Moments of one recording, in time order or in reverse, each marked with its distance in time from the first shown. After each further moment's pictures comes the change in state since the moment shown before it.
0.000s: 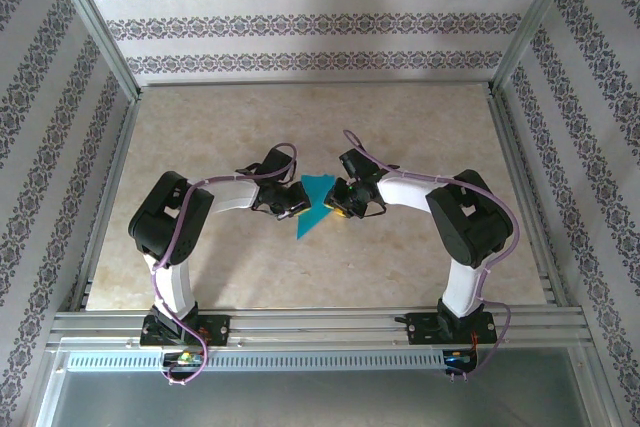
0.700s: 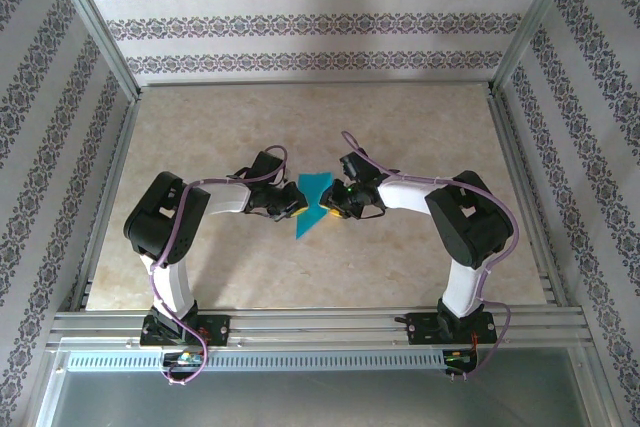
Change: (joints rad) left arm 0.054 -0.014 -0.088 0.140 0.104 -0.038; right arm -0.001 -0.006 -0.048 0.109 -0.063 -0.028
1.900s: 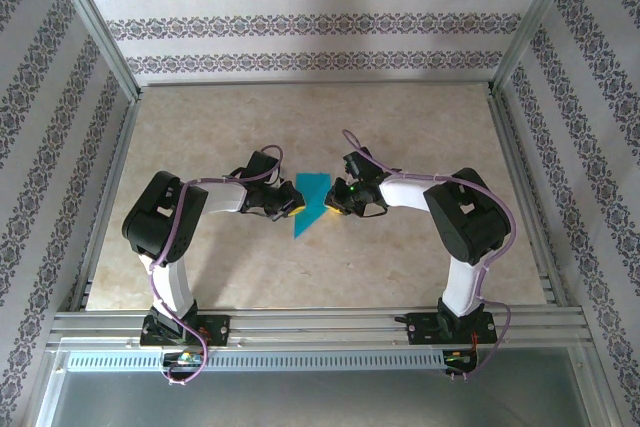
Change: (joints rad) left arm 0.031 0.000 -0.016 0.023 0.048 0.002; right arm -0.026 0.025 0.003 0.031 -0.011 -0.060
